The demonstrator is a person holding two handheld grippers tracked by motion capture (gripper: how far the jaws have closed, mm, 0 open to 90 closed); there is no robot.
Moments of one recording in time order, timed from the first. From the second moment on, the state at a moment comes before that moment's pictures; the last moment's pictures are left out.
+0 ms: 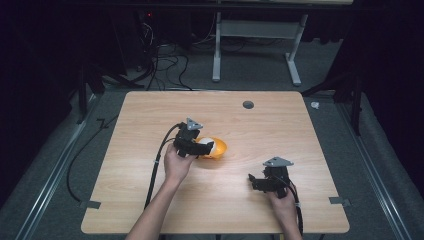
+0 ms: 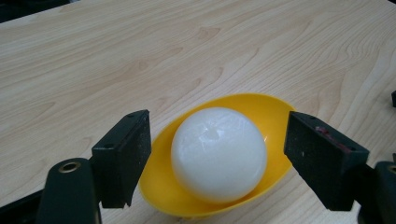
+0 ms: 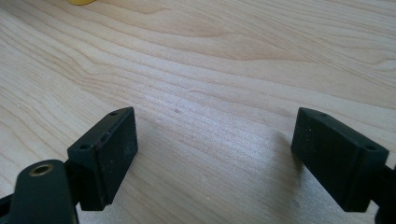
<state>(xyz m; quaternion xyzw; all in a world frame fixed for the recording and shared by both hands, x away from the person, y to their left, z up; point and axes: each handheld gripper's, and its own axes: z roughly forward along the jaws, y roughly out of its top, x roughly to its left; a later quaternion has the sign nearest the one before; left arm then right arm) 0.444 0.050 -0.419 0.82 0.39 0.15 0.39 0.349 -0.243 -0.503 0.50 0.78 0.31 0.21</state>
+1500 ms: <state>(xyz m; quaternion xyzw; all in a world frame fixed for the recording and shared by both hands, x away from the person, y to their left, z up) 0.411 0.099 -0.403 0.79 0.41 0.16 0.43 0.349 -0.243 -0.503 0.50 0.78 0.32 0.21</state>
